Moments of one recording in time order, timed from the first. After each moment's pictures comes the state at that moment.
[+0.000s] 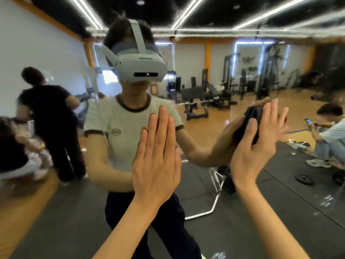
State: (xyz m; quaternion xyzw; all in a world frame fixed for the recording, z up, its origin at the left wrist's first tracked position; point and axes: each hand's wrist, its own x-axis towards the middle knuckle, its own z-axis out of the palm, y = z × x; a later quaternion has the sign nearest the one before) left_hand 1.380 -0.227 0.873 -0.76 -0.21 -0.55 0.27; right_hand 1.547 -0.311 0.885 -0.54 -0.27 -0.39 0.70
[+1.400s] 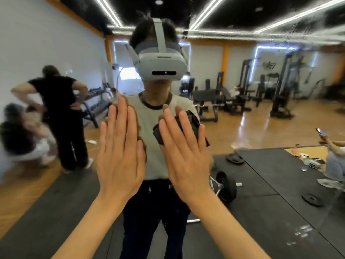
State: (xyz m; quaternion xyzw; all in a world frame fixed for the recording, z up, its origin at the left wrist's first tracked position) left_hand 1.457 -0.264 0.884 -0.72 -0.25 -0.60 0.24; right_hand 1.588 -0.324 0.870 -0.49 -0.56 -0.52 0.42
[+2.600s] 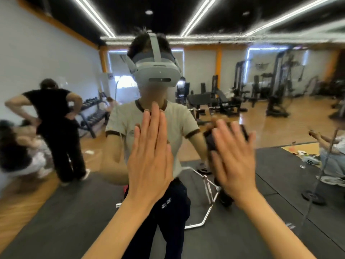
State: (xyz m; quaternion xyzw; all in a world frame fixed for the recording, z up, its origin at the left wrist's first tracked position) left_hand 1.550 -0.312 0.886 -0.77 -0.20 -0.58 0.19; right_hand 1.733 -0.398 0.859 -0.53 -0.54 -0.51 0.41
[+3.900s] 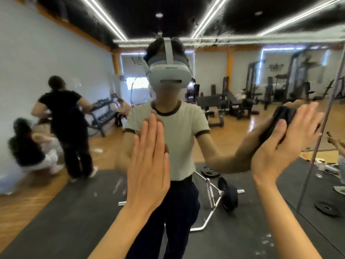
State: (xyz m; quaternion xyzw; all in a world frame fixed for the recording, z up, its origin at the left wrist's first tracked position) left_hand 1.597 -0.350 0.873 -0.78 -0.22 -0.56 0.18; right_hand 1.836 -0.428 0.897 -0.54 -0.26 -0.41 0.69
